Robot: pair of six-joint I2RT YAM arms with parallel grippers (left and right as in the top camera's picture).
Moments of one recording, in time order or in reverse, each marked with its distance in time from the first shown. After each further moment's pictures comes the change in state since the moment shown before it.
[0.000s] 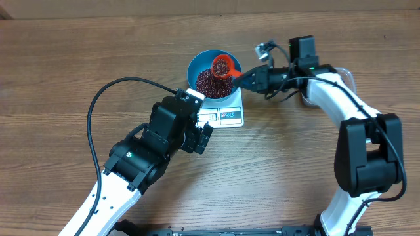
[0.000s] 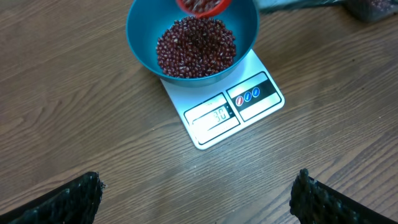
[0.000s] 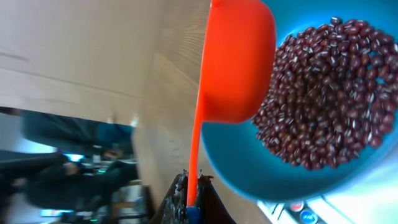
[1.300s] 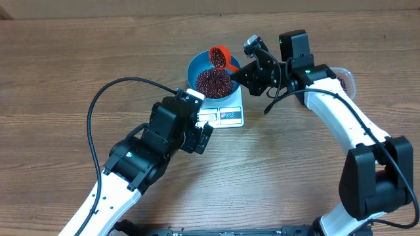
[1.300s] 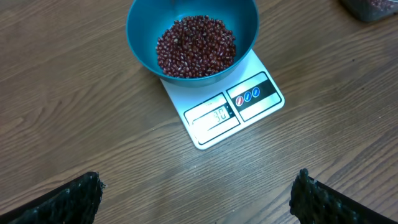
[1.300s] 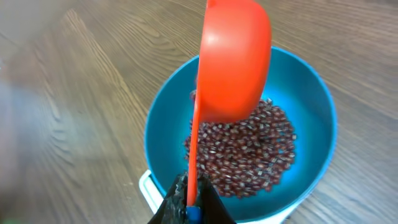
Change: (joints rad) left arm 0.000 0.000 0.000 0.000 0.000 0.000; right arm 0.077 -0.157 0.000 -0.040 0.388 -0.477
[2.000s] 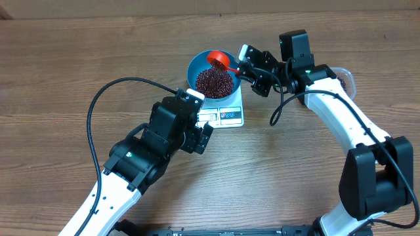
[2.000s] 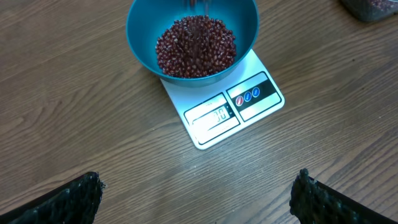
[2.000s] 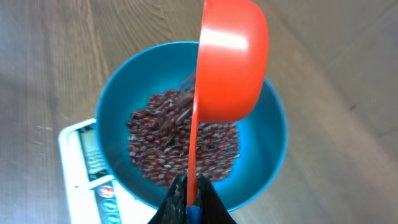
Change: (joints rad) left arm 0.000 0.000 0.000 0.000 0.000 0.000; right arm 0.000 0.000 0.000 0.016 0.090 -0.577
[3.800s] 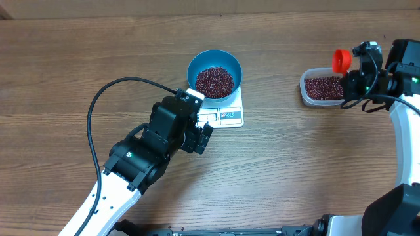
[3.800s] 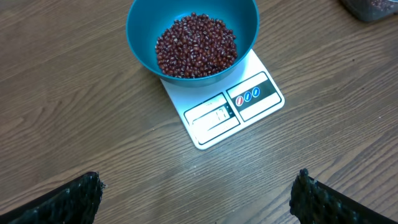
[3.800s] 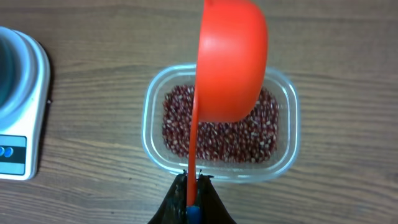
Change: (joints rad) left arm 0.000 0.000 0.000 0.000 0.000 0.000; right arm -0.533 -0.231 0.004 -0.454 0.325 0.525
